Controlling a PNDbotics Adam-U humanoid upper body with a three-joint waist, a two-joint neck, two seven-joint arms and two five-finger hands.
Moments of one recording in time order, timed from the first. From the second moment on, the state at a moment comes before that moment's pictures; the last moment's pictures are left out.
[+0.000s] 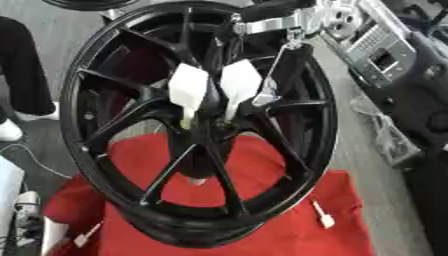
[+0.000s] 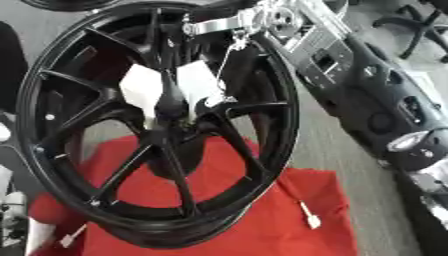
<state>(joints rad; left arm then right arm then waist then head) -0.06 0.43 0.21 -1.73 0.34 0.01 0.37 -0.96 -0.54 0.46 -1.57 0.34 -0.06 0.85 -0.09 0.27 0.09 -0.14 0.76</state>
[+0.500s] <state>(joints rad) -0.06 0.42 0.21 -1.72 0.33 0.01 0.36 -0.96 -0.54 0.46 -1.58 0.33 -0.05 0.85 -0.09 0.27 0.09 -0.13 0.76</state>
